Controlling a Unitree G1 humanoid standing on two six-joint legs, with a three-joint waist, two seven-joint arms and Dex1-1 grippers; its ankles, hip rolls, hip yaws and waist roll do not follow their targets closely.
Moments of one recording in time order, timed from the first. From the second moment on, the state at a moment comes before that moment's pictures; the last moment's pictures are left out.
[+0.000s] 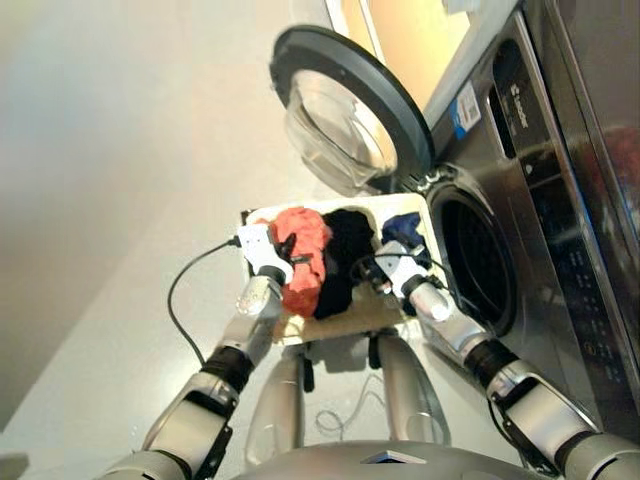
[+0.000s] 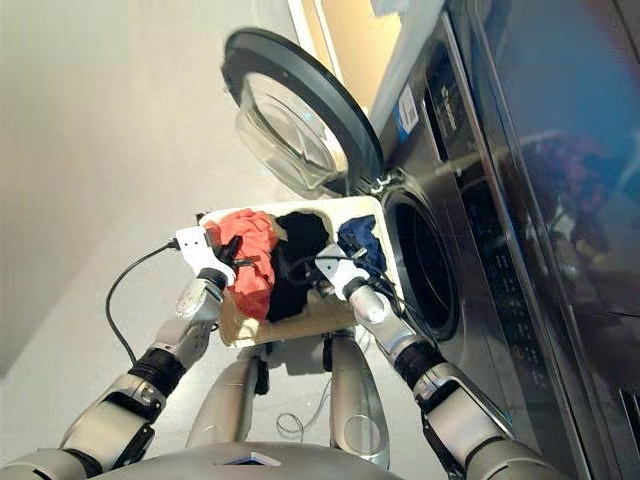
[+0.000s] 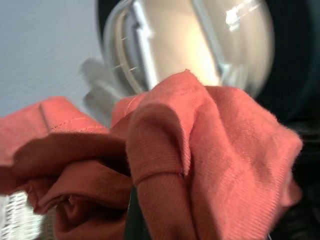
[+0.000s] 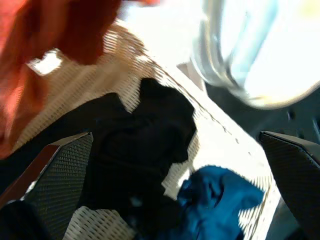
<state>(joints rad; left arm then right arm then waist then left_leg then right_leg) -0.29 0.22 -0.41 0.46 -0.77 -0.29 -0.08 -0.42 -0.38 0.65 0.64 -0.11 -0.26 -0.02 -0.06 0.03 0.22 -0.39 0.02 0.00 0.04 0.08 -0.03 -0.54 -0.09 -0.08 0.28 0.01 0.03</state>
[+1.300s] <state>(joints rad) -0.15 0.14 -0.46 0.33 -0.78 -0.26 -0.05 -0.33 -0.36 0.86 0.43 -0.11 -0.27 0.18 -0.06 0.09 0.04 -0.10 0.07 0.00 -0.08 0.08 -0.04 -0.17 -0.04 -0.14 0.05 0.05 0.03</state>
